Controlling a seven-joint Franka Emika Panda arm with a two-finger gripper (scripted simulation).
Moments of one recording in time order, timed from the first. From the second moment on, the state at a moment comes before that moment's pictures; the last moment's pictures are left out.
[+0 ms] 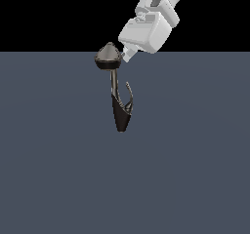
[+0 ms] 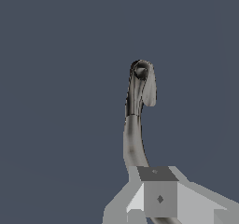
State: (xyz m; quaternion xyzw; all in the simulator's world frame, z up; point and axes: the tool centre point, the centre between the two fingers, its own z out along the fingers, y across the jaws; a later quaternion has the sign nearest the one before) arm 0.000 0.000 0.272 -0.80 0.52 0.21 0.21
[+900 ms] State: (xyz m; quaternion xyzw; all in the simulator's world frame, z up) arm 0.044 -0.016 0.180 -0.67 0.64 0.28 0.26
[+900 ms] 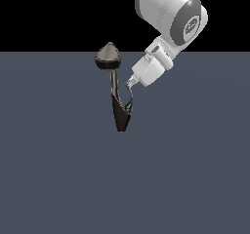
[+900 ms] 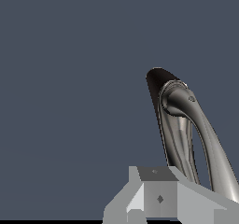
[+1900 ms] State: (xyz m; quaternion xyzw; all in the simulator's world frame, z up) arm 0.009 -0.013 0.183 -0.66 0.64 0.27 0.26
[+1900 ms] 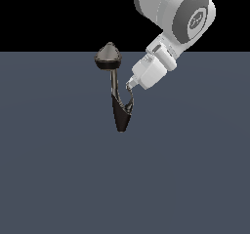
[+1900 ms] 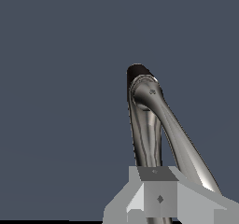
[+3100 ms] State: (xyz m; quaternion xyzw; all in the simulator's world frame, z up) arm -0.042 -0.026 0.175 -0.68 0.63 0.27 0.27
